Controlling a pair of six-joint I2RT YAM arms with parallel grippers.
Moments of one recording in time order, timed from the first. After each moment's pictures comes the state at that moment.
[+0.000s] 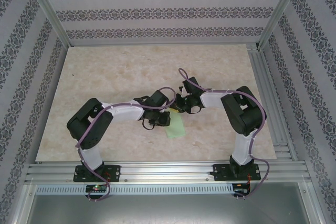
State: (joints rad) left arm -0.78 1.79 0.97 -0.32 0.31 -0.65; right arm 0.50 1.91 0.98 -0.10 -0.54 0.80
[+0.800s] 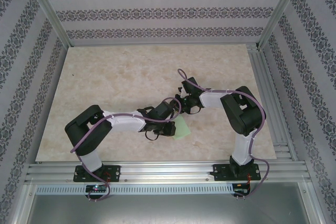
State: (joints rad) left arm -0.93 1.74 0.88 -0.21 0.27 -0.75; right arm 0.51 1.91 0.99 -0.13 -0.55 0.79
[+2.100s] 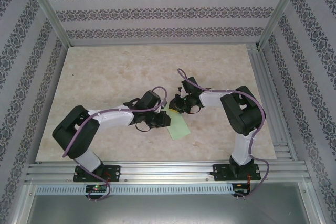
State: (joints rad) left arm -0.74 1.65 0.84 -0.15 0.51 -0.81; right arm 0.51 1.91 1.00 -0.14 -0.55 0.79
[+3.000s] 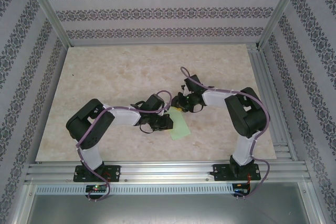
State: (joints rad) left arm -0.75 1.79 0.83 -0.04 0.53 -0.83; right arm 0.45 1.81 1.00 -0.24 -0.49 0.75
